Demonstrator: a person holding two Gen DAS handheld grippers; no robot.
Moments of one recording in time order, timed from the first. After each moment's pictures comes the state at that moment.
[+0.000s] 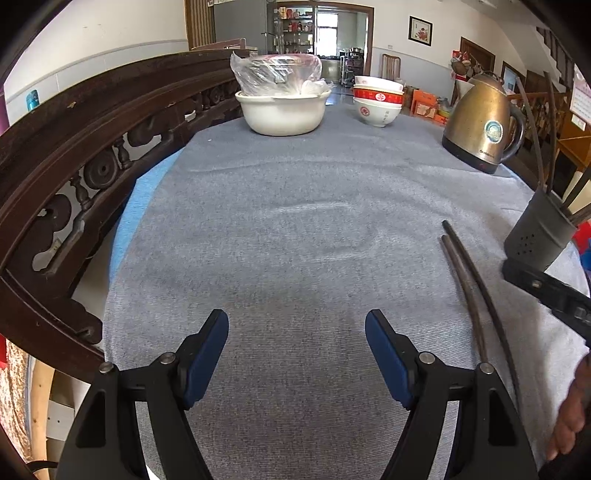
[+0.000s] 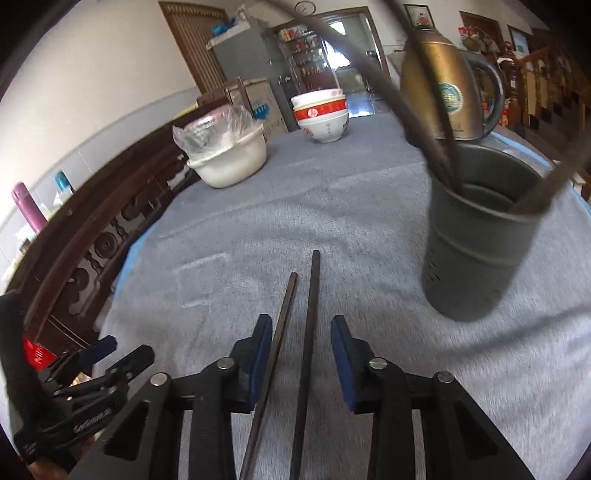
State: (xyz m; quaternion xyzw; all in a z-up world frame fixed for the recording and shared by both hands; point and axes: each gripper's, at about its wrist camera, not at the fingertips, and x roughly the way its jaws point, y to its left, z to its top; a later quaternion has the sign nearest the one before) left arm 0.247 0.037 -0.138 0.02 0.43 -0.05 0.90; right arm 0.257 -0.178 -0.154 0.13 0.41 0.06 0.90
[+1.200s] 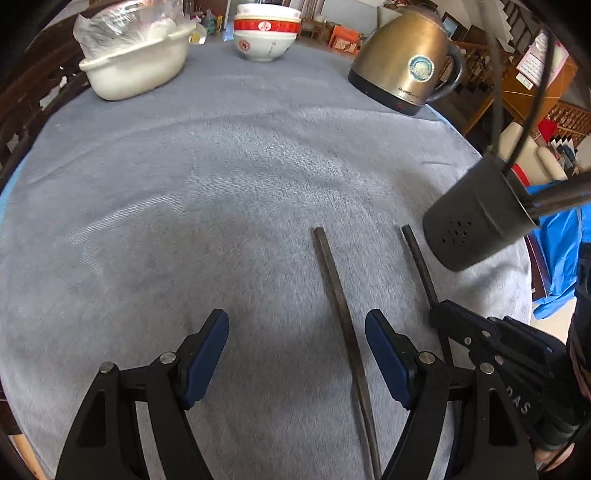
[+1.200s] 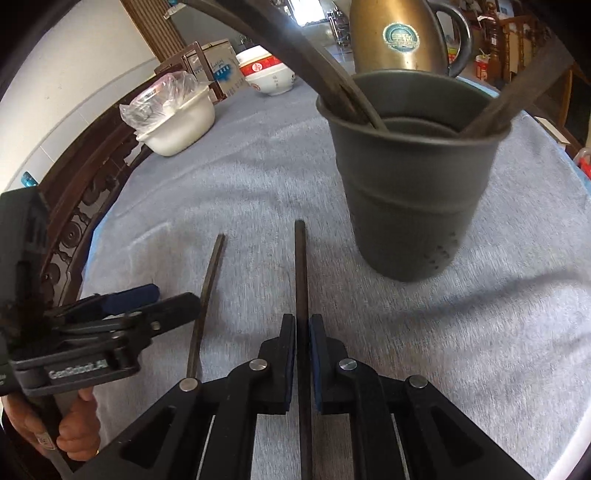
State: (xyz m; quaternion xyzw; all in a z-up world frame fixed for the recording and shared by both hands) left arm 0.322 -0.059 -0.156 0.01 0.55 -0.22 0.80; right arm 0.260 -0.226 -0.173 0.15 0.49 0.02 0.86
